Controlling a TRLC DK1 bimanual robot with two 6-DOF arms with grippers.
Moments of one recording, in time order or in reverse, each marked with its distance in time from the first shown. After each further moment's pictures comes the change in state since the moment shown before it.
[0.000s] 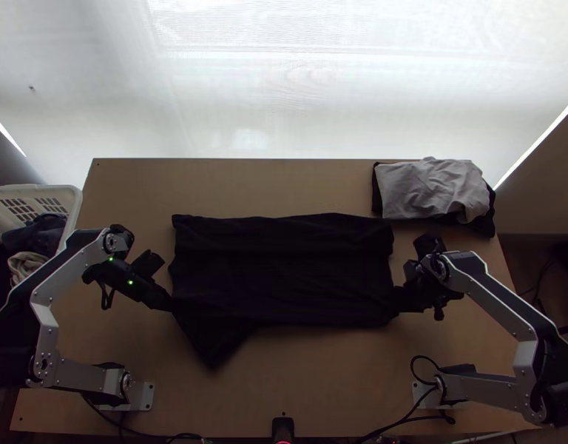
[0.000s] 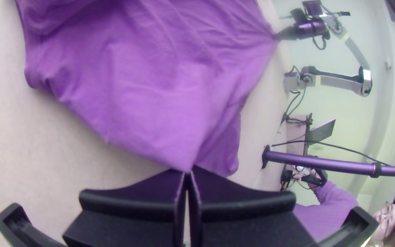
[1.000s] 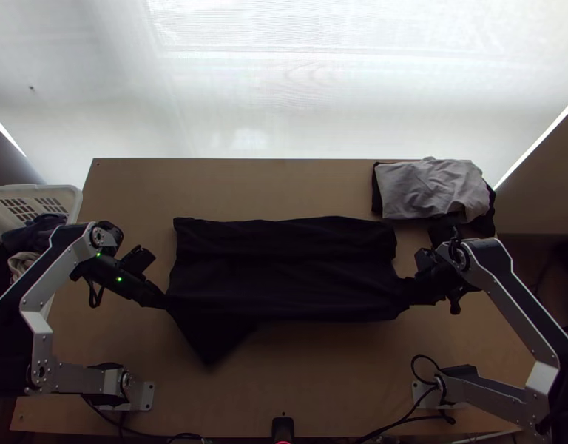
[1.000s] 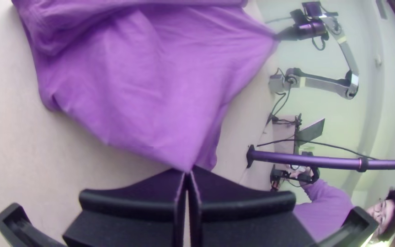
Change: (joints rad) left arm 0.045 -0.033 0.071 -0.150 0.039 0.074; right arm -0.003 -0.095 0.193 -0.272 -0.010 -0.011
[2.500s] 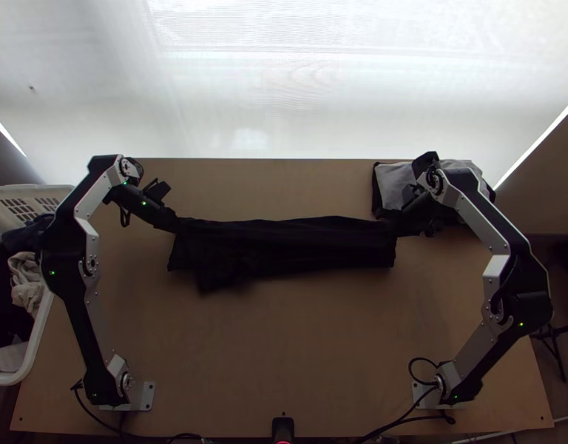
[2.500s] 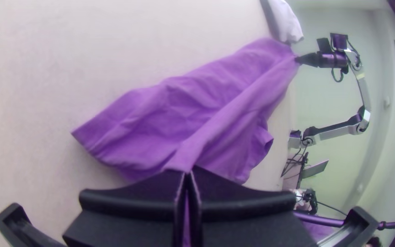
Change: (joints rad) left arm -0.028 0.726 0.872 -0.029 0.002 -0.195; right arm -0.043 0.576 0.588 0.090 0.092 0.004
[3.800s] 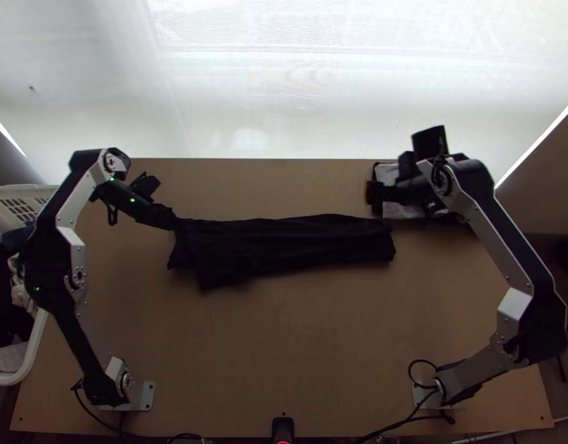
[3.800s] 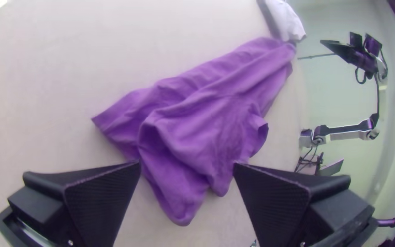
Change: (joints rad) left arm 0.016 -0.147 -0.052 0.022 -0.071 -0.009; right arm 0.149 -0.187 0.097 0.134 0.090 0.013
